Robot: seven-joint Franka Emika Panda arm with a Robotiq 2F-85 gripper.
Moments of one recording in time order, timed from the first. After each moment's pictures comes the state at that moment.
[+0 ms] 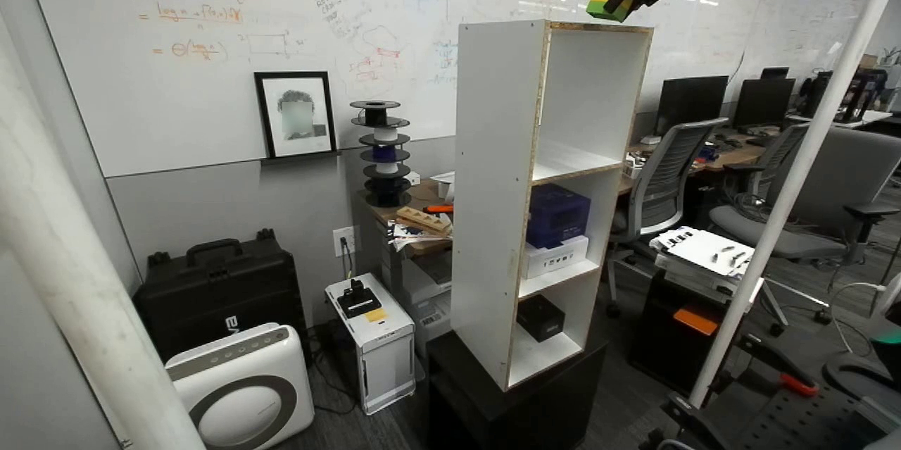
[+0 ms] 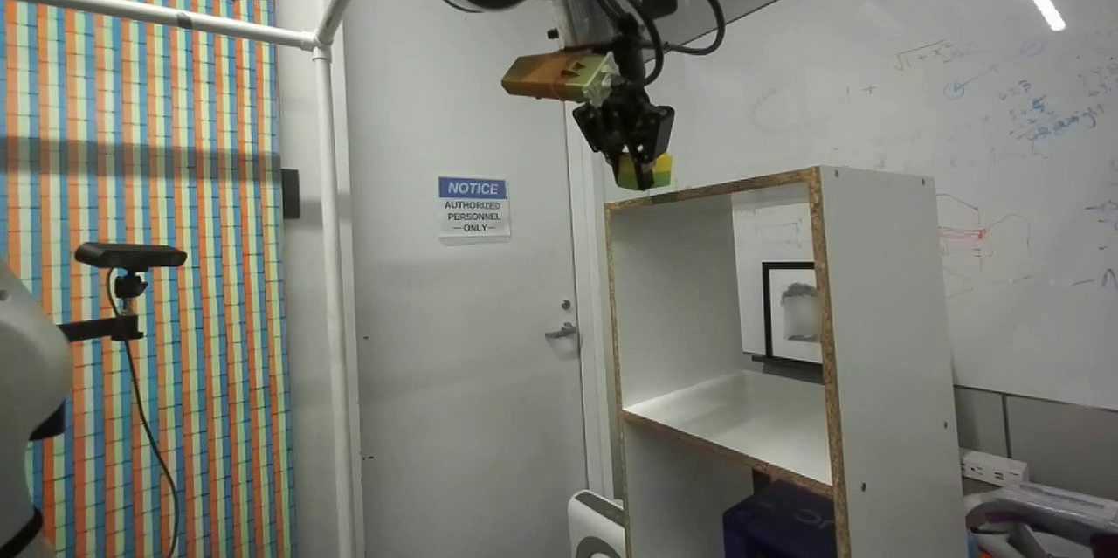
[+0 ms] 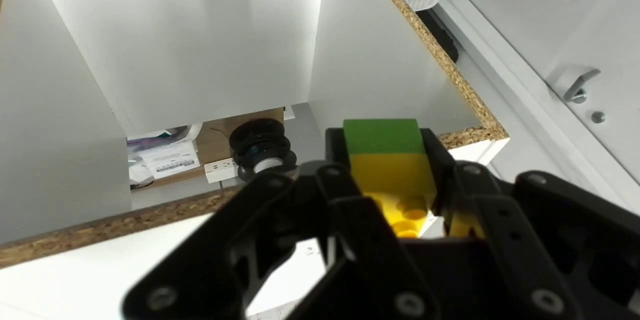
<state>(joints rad) -0.01 -0.35 -0.21 -2.08 0.39 2.18 -0.37</state>
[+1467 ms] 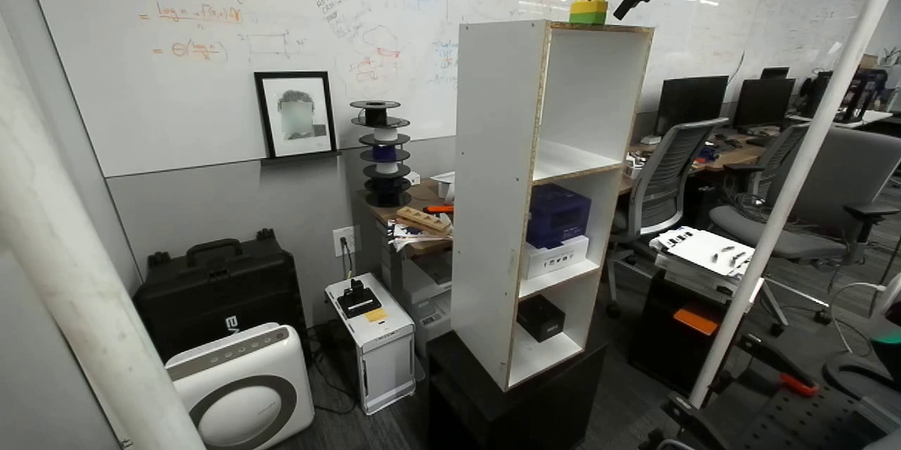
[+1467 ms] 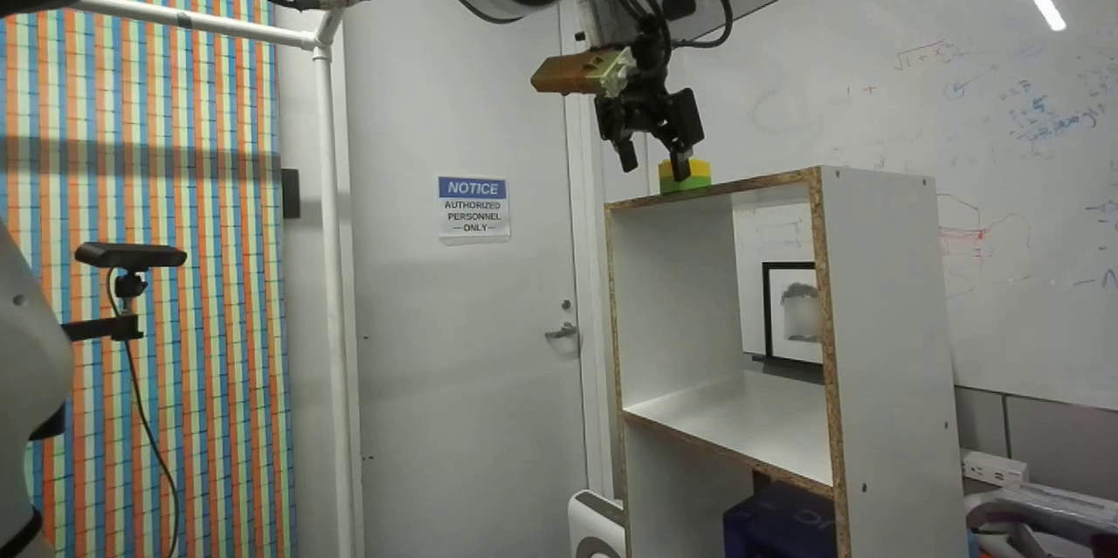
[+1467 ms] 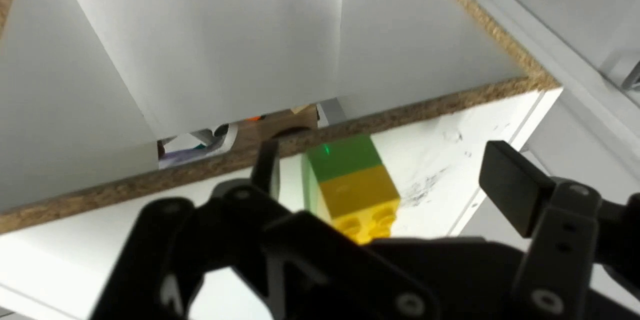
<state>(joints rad) -0.02 -0.22 -0.18 -1.92 0.31 2.13 -0.21</state>
